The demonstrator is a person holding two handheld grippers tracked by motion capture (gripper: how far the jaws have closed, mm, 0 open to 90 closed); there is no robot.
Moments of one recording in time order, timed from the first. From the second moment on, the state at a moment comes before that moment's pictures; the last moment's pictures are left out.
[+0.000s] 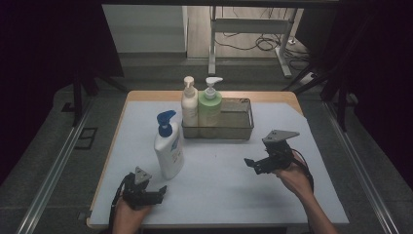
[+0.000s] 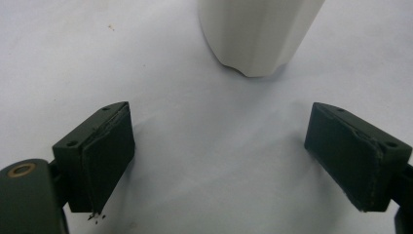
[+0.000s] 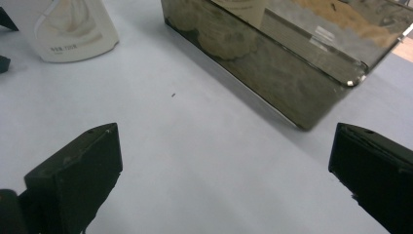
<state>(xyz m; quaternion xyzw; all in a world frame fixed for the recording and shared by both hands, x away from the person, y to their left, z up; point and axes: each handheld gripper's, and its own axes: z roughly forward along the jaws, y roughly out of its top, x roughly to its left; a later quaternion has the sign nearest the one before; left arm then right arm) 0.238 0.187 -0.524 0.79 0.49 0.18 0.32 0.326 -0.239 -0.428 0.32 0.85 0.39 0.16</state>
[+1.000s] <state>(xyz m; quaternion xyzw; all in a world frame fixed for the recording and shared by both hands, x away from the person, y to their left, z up) 0.239 0.187 -0.524 0.79 0.49 0.18 0.32 0.295 -0.273 -0.496 0.37 0.84 0.37 0.15</state>
